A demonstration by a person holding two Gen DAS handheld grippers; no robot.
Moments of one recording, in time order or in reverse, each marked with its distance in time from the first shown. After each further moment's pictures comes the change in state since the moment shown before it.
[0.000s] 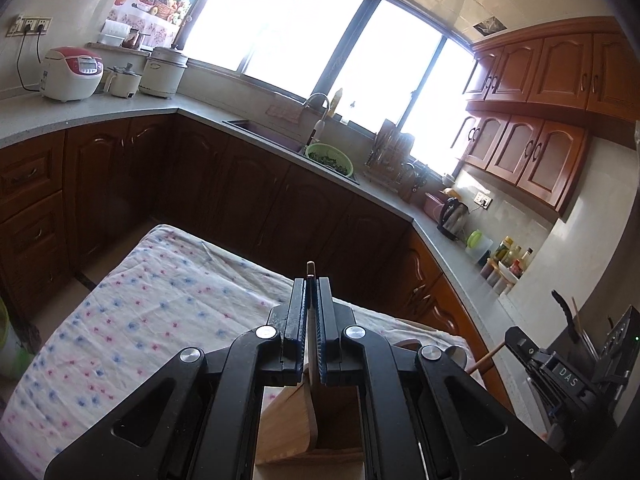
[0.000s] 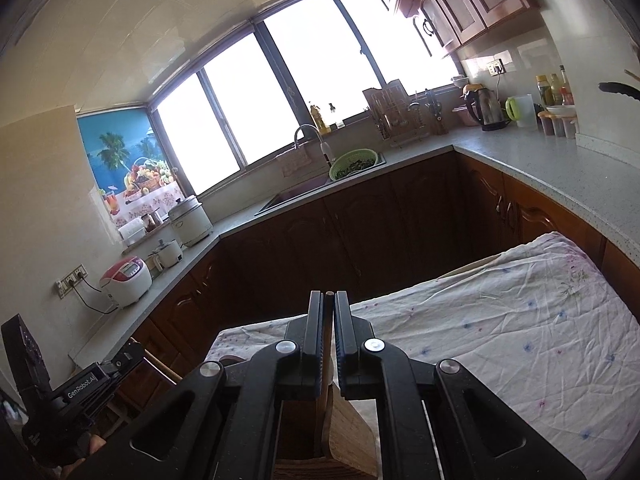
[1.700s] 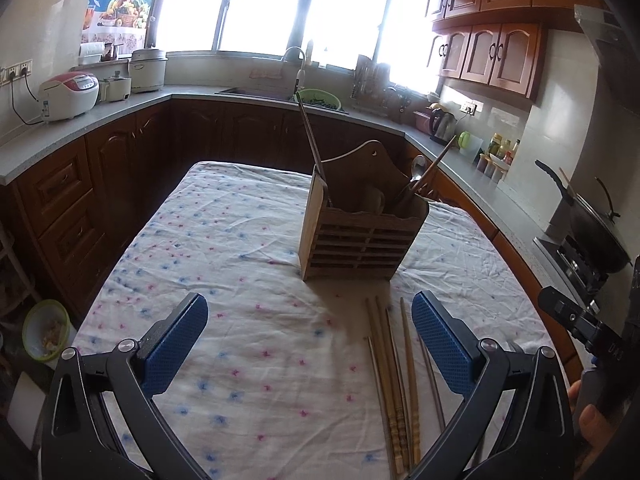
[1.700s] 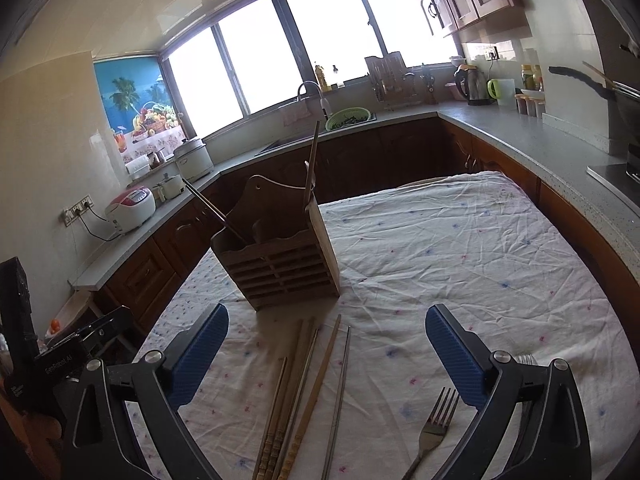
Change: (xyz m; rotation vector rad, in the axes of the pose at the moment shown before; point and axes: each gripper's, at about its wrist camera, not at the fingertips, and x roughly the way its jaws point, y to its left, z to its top) left arm -0.161 -0.002 -0.121 0.238 0.179 0.056; right arm -0.157 -0.006 -0.119 -0.101 0.151 -0.055
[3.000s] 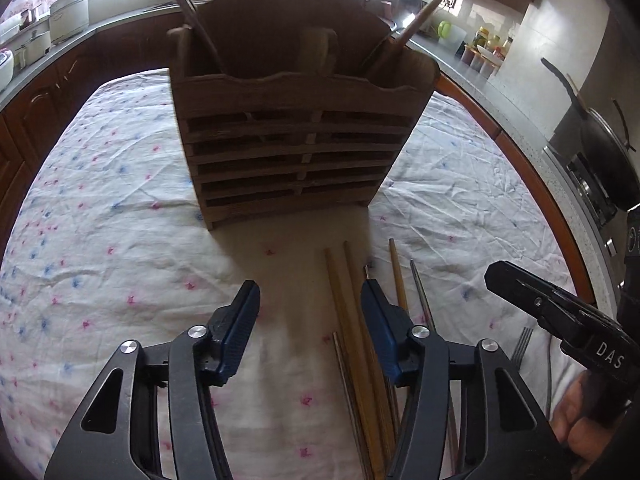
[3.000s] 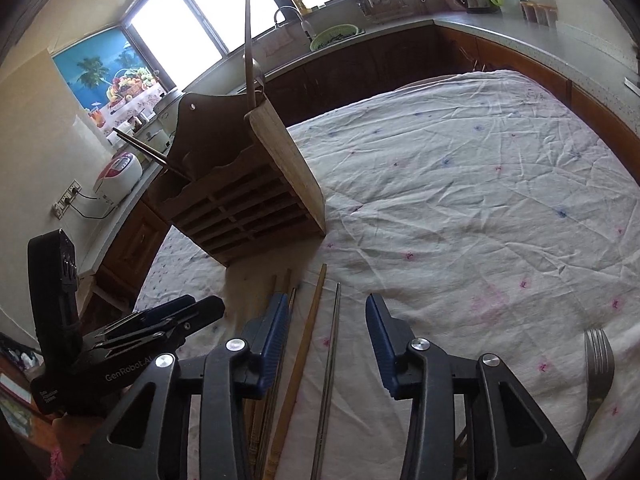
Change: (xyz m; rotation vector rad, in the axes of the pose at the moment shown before) left arm 0.170 -0.062 -0.014 0.143 0.404 -0.086; right arm 0.108 -0.038 -0.015 0.130 0.296 0.059
